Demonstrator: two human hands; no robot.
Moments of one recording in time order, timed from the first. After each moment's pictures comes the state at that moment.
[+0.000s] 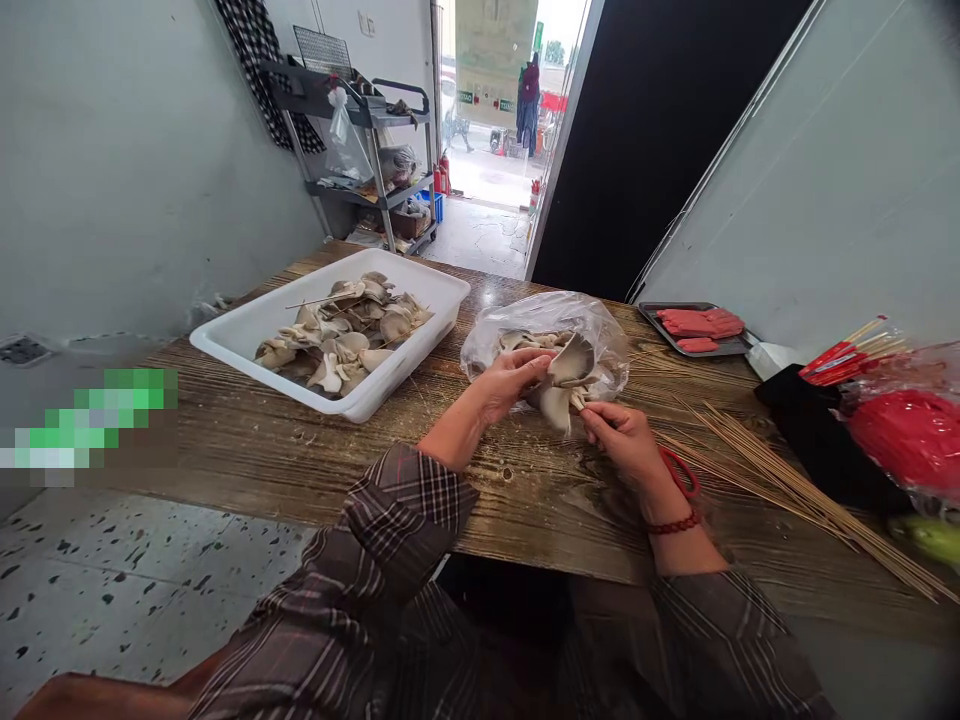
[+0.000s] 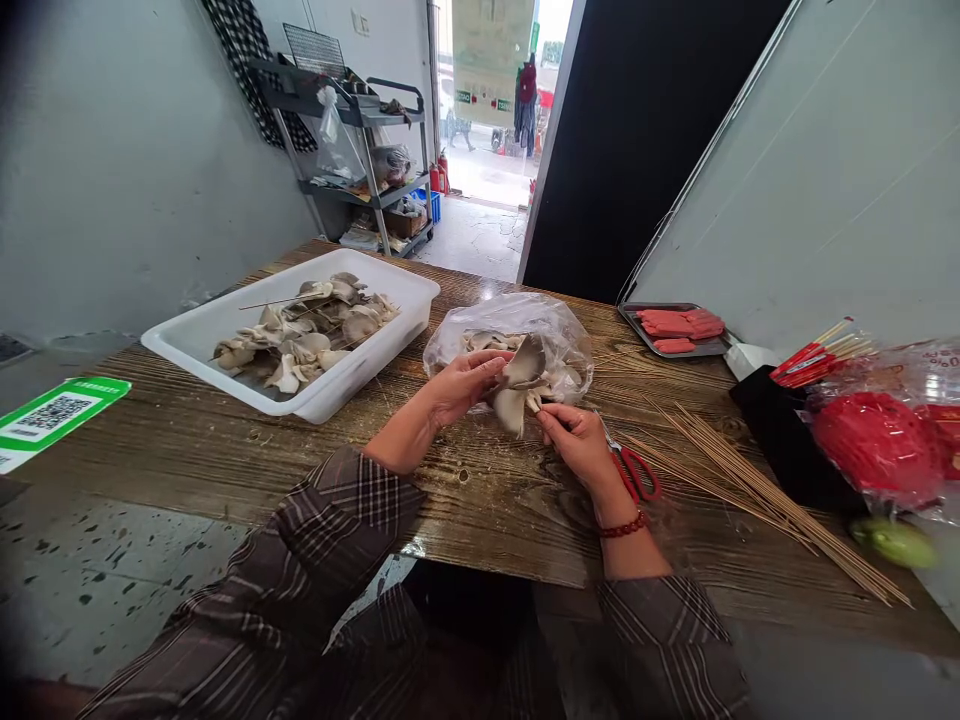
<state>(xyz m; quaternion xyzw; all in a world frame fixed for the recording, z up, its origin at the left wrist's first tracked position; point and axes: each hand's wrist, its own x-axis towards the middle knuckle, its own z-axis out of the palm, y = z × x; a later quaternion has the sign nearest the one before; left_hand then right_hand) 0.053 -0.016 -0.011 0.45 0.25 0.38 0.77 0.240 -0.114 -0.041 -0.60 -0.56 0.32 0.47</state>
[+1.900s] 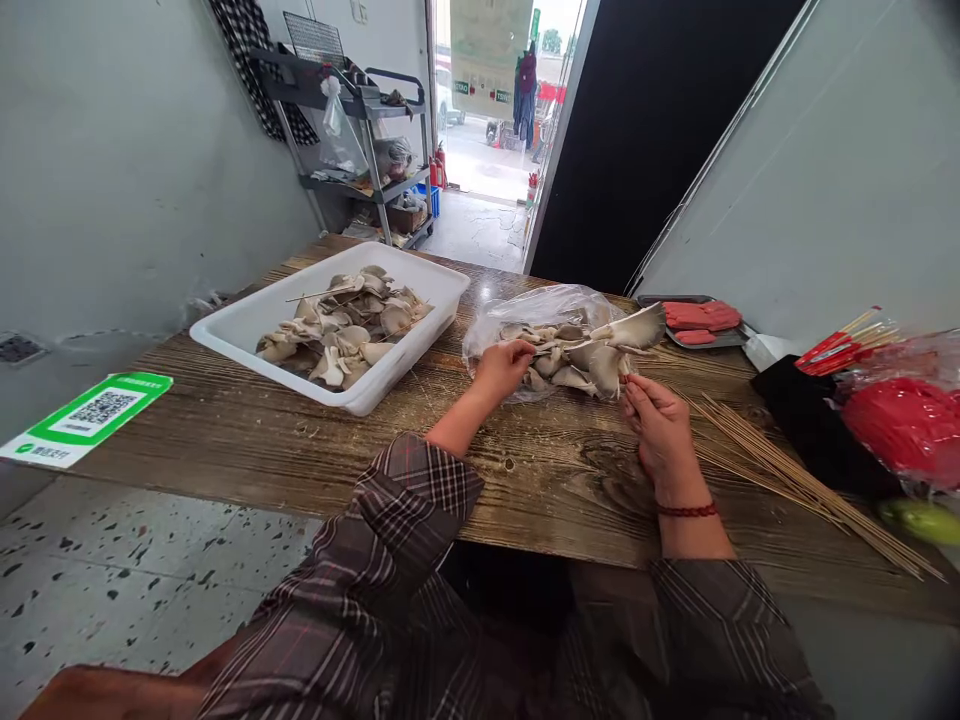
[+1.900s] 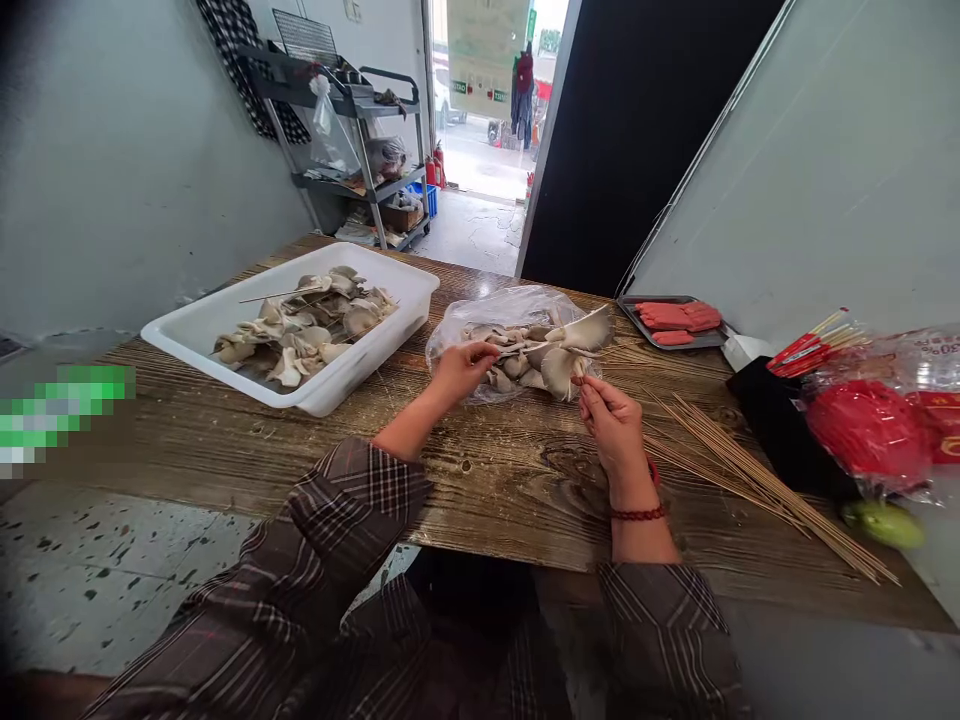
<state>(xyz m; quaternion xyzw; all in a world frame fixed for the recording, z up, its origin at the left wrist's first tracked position) 0.054 0.015 -0.042 0.71 0.42 0.42 0.38 0.262 -0.116 -0.038 -0.53 -0.44 0.32 0.65</state>
